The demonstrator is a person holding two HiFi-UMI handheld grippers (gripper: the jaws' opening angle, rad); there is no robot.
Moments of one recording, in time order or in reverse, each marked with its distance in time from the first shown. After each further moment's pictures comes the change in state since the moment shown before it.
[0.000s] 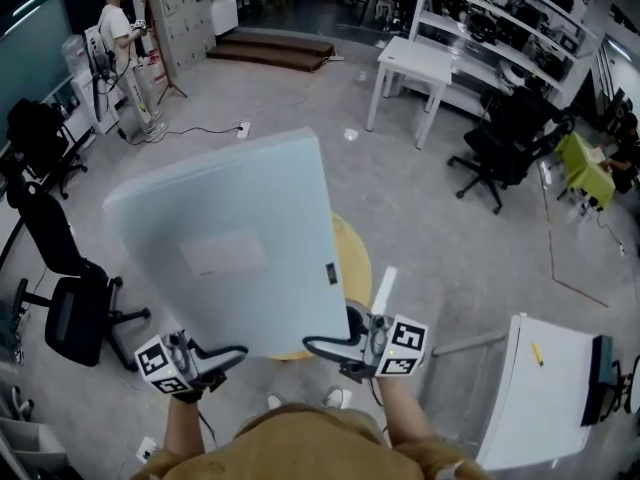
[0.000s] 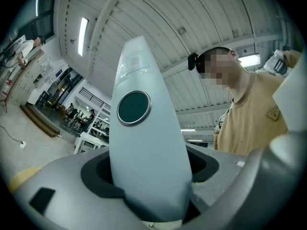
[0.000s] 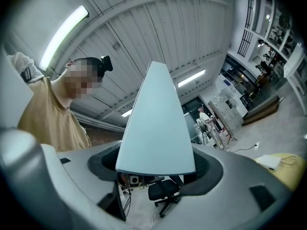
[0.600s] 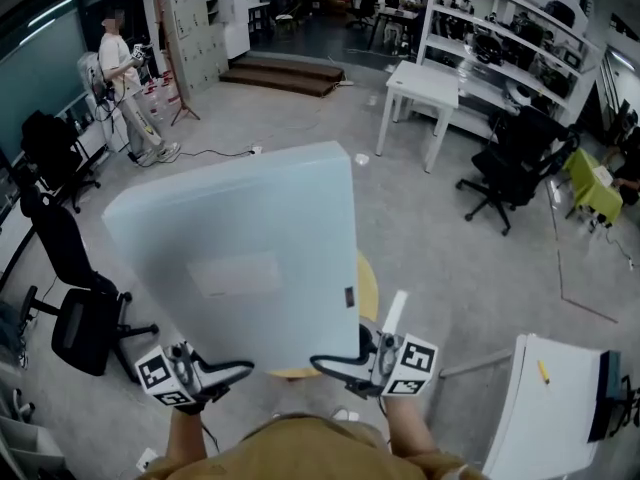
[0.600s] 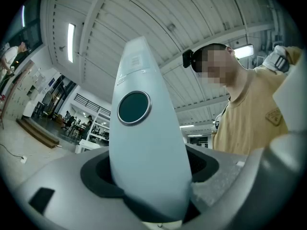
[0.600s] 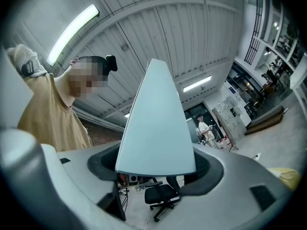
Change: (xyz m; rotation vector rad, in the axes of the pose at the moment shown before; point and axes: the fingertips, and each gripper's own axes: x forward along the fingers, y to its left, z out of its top) left arm 0.020 -0.034 0.029 0.110 0.012 -0.013; right arm -0.009 0.030 0.032 -0.088 -0.034 0.023
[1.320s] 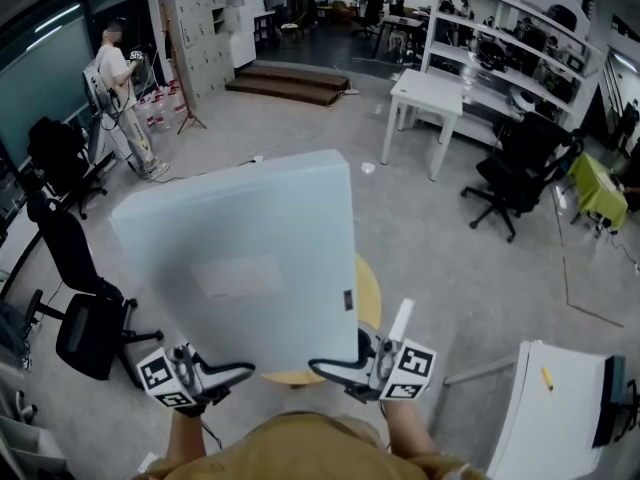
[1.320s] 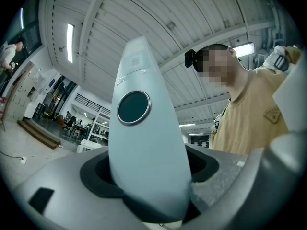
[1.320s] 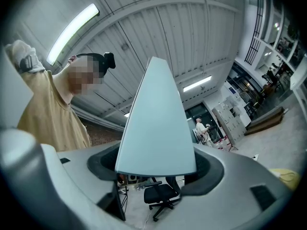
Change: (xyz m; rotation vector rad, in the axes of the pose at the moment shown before) left arm -0.001 0.000 0.004 0.010 0.011 0.009; right arm 0.004 0.000 -0.001 -0.008 -0.002 -0.001
